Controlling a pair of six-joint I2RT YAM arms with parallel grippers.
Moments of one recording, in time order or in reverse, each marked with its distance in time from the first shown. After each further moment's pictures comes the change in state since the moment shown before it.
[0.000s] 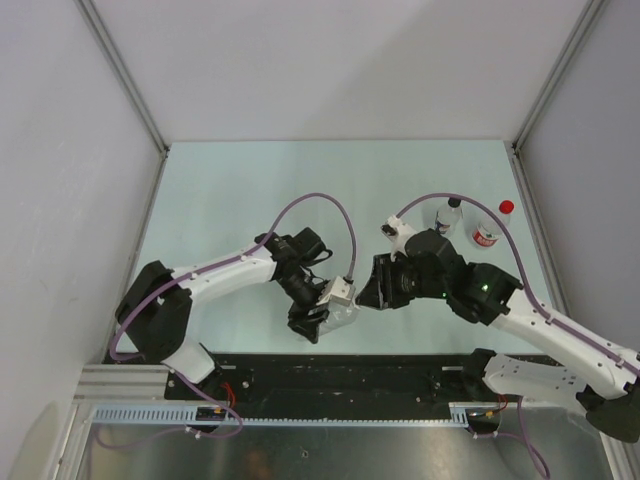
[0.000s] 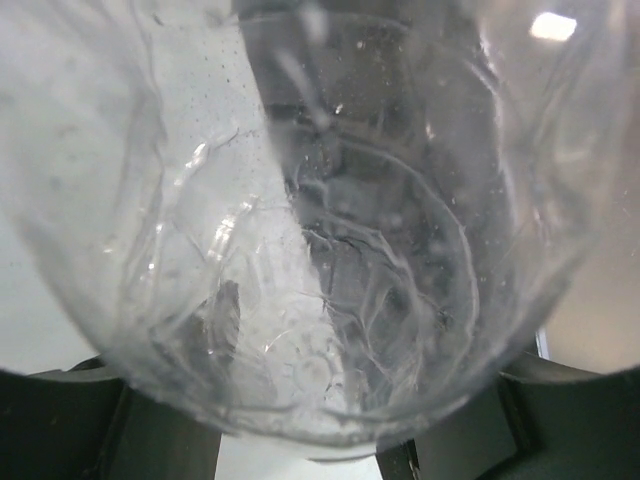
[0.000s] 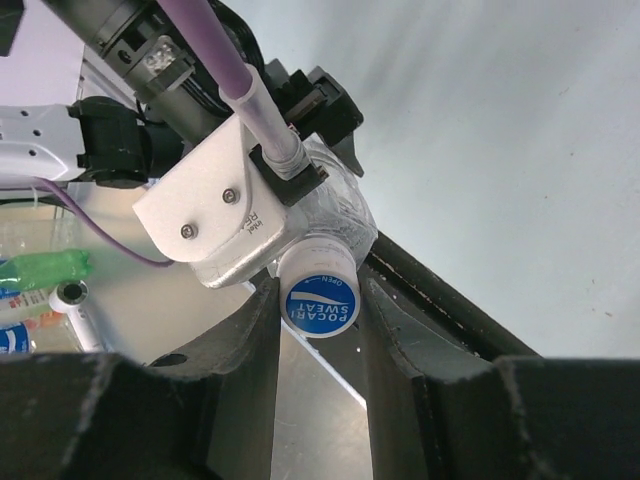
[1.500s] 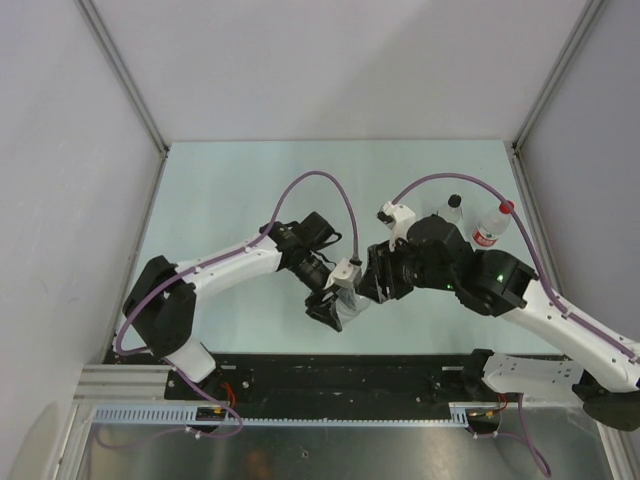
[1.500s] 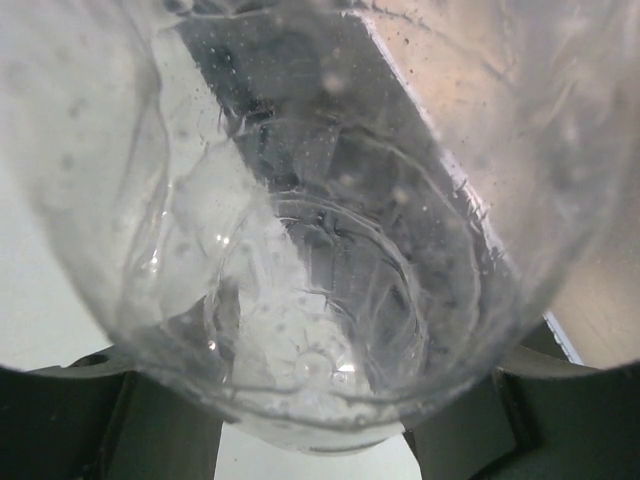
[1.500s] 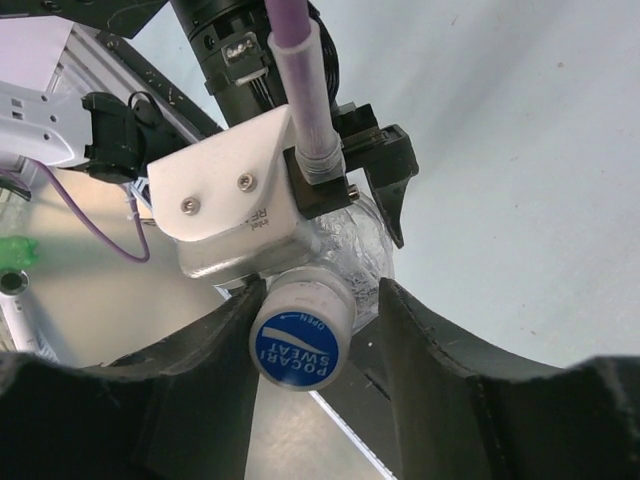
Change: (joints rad) left arm 0.004 0.049 0.116 0.108 0.294 0.093; right arm 0.058 0.036 0.250 -0.151 0.105 -0.167
